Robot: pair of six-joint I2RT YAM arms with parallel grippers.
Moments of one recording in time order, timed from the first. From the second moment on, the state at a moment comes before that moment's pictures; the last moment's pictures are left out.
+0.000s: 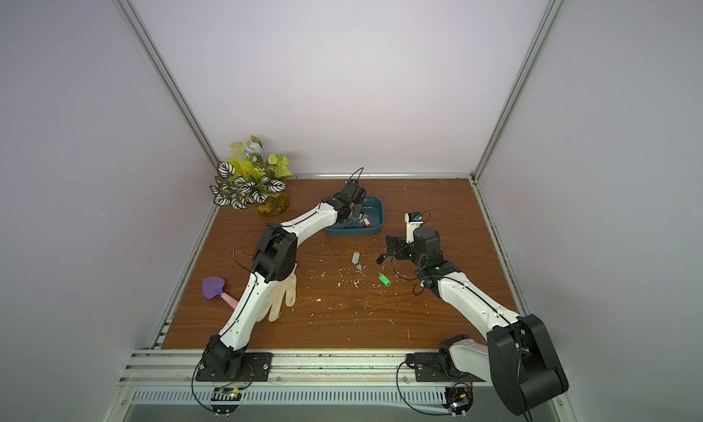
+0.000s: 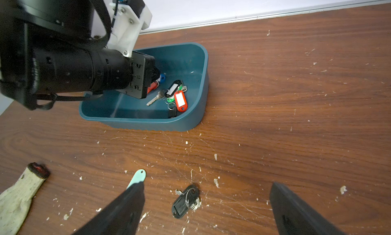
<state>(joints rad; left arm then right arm) -0.60 2.51 2.13 -0.51 -0.36 -0.23 0.36 1.20 0.59 0.09 0.02 0.29</state>
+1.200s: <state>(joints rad) -0.77 1.51 0.84 -0.15 -0.17 -0.46 0.36 1.16 0.54 0.15 -0.09 0.30</state>
